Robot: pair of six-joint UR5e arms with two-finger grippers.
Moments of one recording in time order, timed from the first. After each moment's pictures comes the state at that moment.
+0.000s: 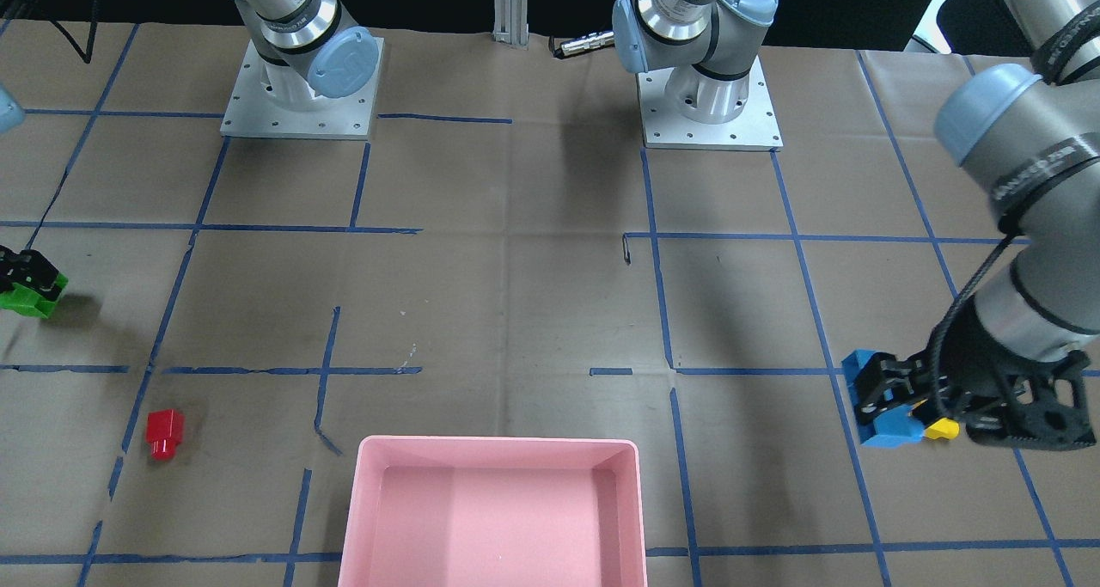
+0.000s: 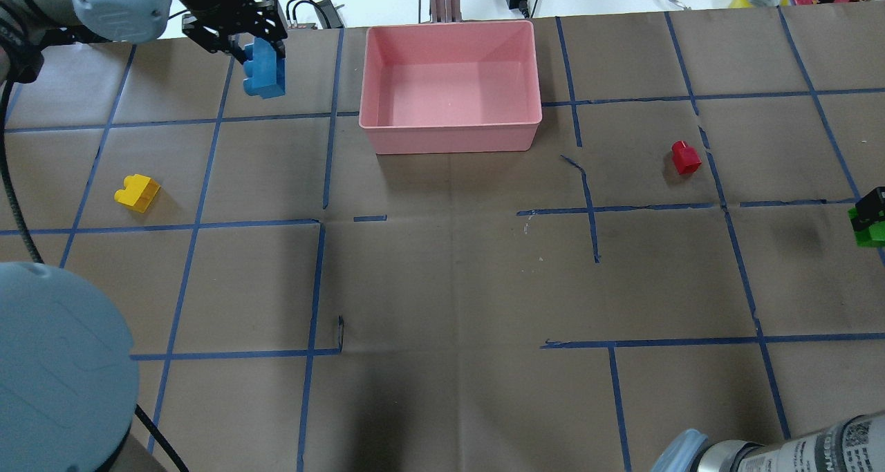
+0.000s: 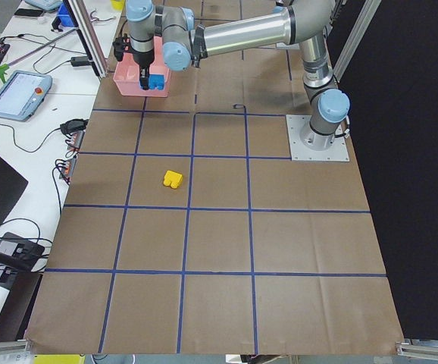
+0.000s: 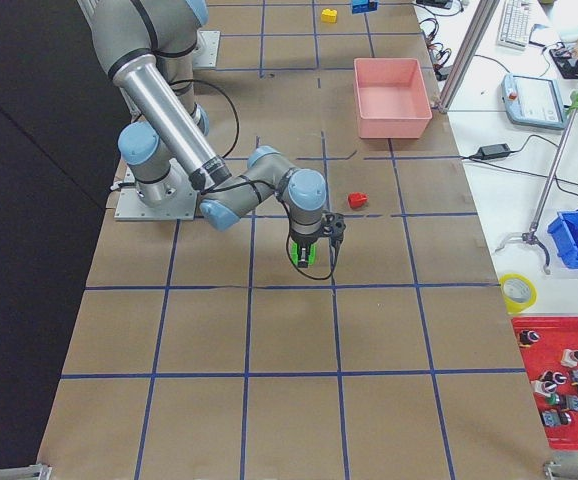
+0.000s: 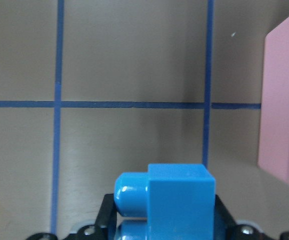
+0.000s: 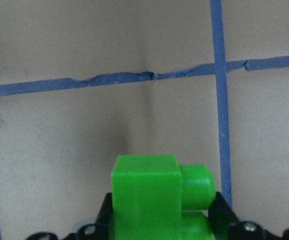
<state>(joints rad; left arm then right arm) -1.54 -2.07 -1.21 -1.27 1.47 -0.12 0.77 -1.32 1.87 -2.15 -1.54 -0.71</state>
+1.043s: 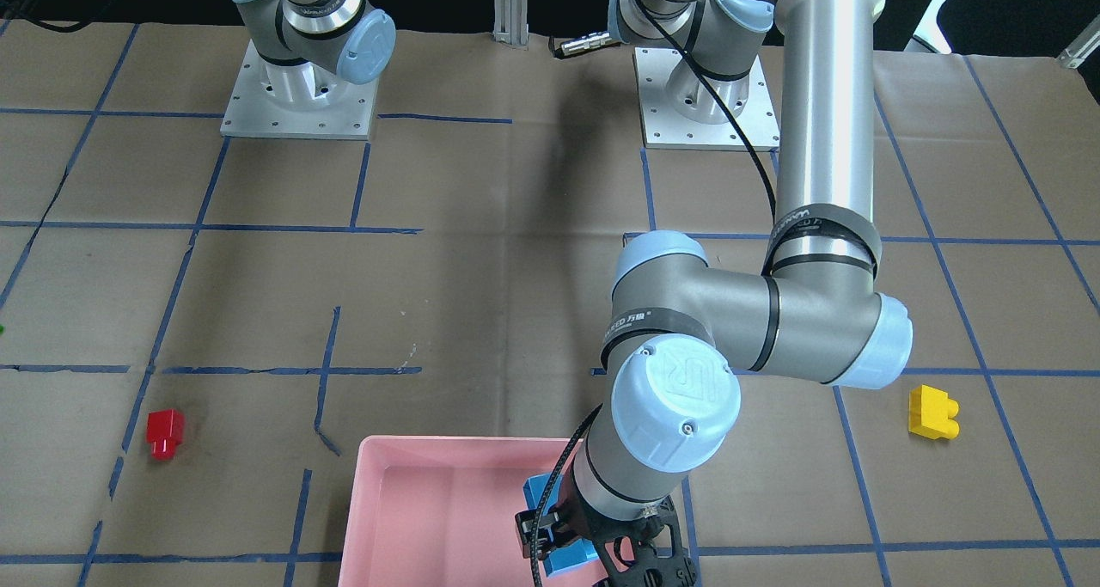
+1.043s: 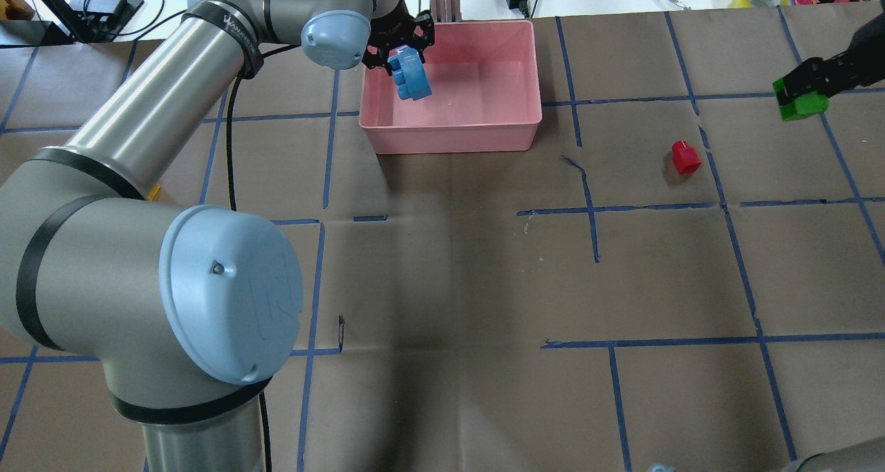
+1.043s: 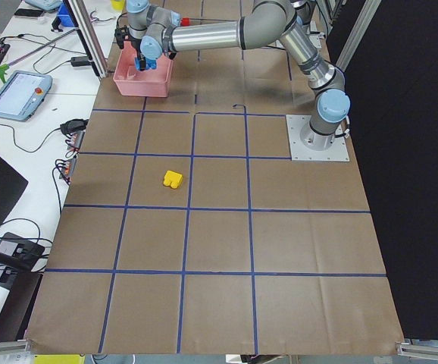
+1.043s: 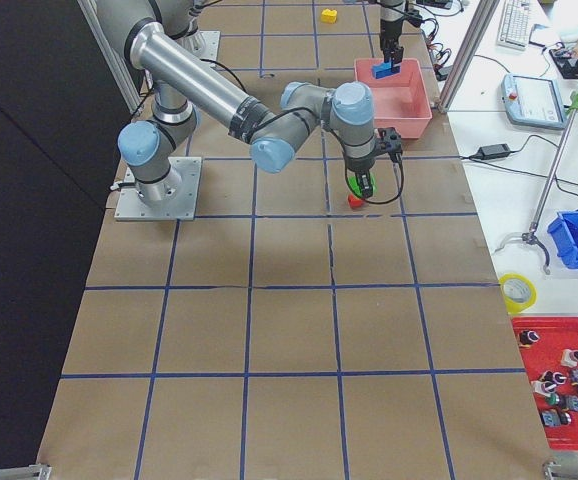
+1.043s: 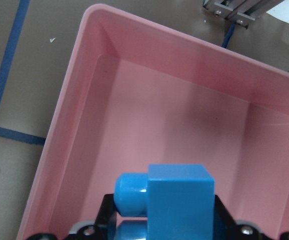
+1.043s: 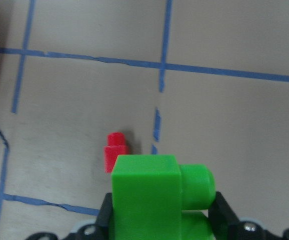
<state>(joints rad) -1.75 -2.38 -1.01 -1.09 1.50 -0.46 1.07 -1.34 1.66 -2.06 -1.31 -0.61</state>
